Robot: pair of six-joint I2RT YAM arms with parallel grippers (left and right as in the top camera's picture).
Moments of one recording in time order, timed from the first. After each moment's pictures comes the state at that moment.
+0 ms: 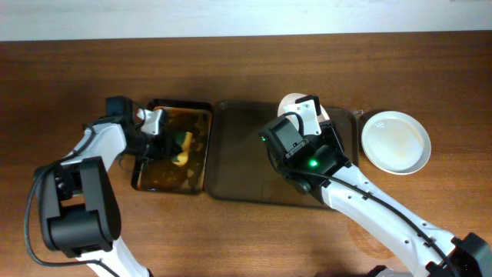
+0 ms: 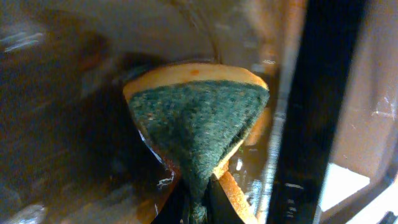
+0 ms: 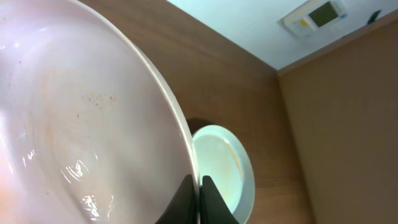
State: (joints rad) left arm 0.14 1.95 1.17 -0.66 0.60 0.07; right arm 0.66 1.49 1.10 -0.65 0.99 0.16
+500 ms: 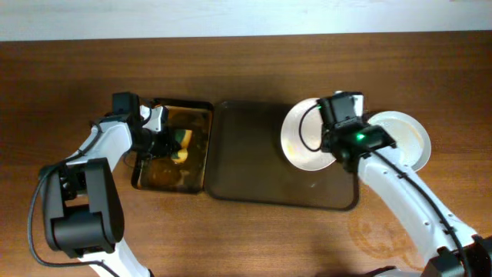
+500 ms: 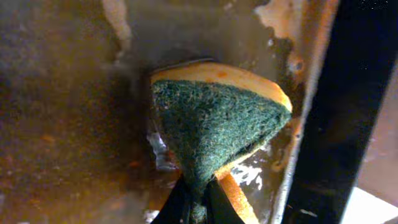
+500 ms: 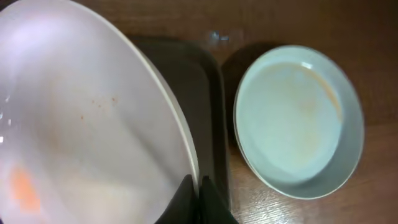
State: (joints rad) left arm 0.10 1.93 1.19 -0.63 0.45 -0.05; right arm 0.29 1.49 1.10 -0.71 0.42 0.31
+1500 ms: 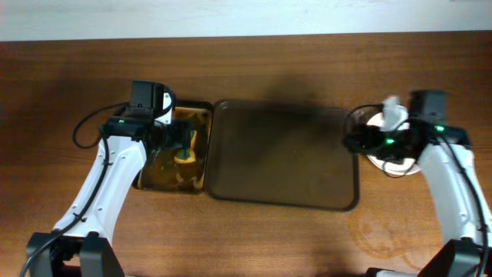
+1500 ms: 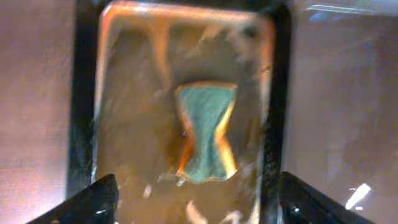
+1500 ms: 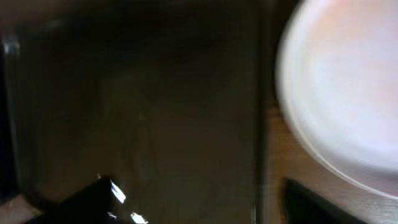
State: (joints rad) left arm -0.11 1.58 1.20 -0.75 0.00 -0.10; right arm -0.19 1.49 1.11 -0.84 -0.38 0.04
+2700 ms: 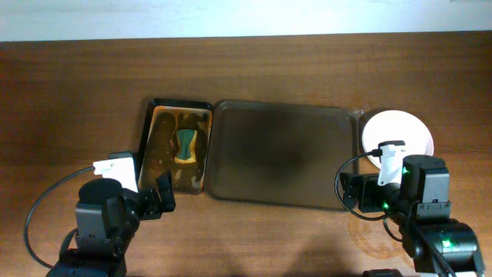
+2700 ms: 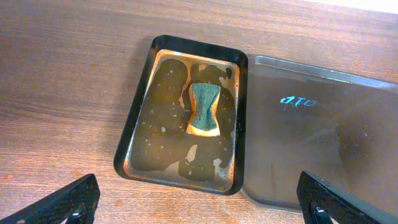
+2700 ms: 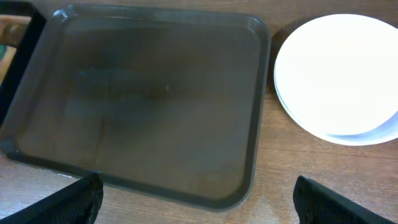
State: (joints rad) left arm -0.11 0.65 0.84 -0.85 -0.03 -0.20; right arm 0.03 0.77 0.84 -0.91 -0.13 0.05
